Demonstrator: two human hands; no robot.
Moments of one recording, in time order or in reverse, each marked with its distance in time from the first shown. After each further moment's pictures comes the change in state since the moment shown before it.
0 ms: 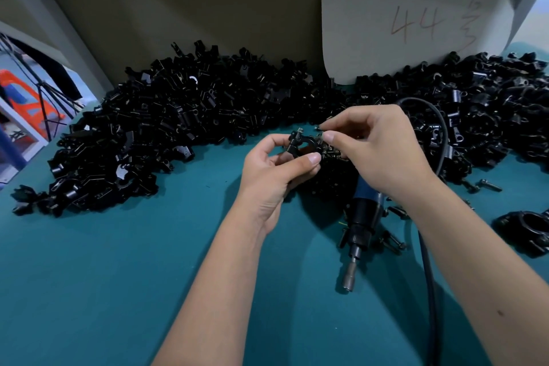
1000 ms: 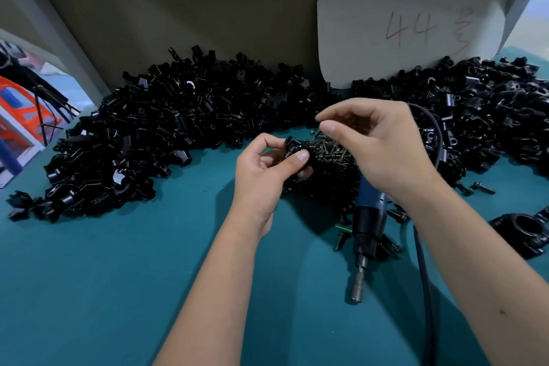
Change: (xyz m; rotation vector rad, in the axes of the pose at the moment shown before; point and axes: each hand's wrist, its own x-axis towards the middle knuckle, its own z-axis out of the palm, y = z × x) left_hand 0.004 -0.002 -0.002 0.108 0.033 0.142; right_hand 0.001 -0.006 -0.005 0.162 0.035 -0.140
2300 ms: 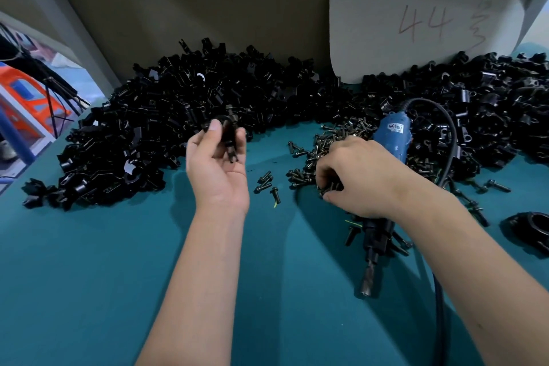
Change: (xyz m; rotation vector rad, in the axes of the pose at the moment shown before) left_hand 0.008 0.026 -0.040 -0.618 0.472 0.095; right_hand -0.013 -0.018 0.019 -0.949 -0.642 0.022
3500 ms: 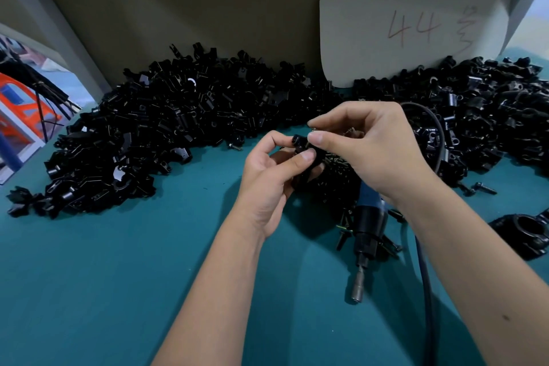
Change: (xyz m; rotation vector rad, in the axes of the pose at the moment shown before) left_hand -0.029 -0.038 0.010 0.443 -0.633 -0.261; right_hand 0.007 0.020 0.000 1.123 0.565 -0.043
